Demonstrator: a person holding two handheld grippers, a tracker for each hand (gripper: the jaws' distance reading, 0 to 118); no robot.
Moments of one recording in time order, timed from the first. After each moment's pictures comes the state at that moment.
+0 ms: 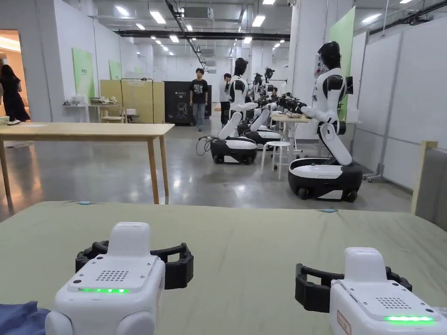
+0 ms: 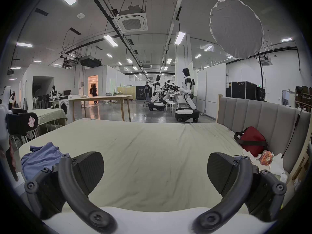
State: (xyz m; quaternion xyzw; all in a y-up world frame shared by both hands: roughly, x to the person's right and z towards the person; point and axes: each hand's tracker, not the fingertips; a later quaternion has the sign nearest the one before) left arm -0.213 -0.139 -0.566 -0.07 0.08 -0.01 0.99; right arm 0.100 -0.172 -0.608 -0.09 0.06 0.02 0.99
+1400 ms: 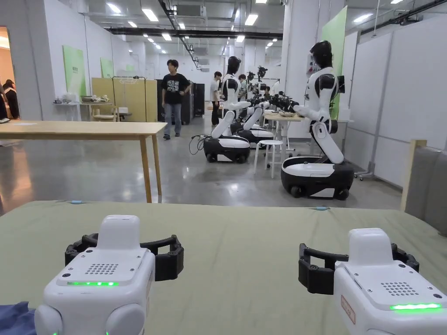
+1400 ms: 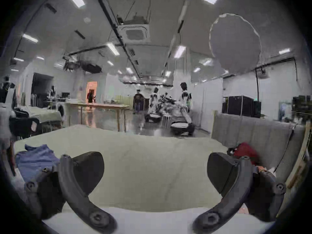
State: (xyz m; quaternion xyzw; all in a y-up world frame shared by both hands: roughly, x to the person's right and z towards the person) left arm -0.217 -0.136 -0.568 -0.05 0.09 -0.01 0.99; right arm 0.109 -0.150 -0.599 -0.03 0.04 0.05 1.00
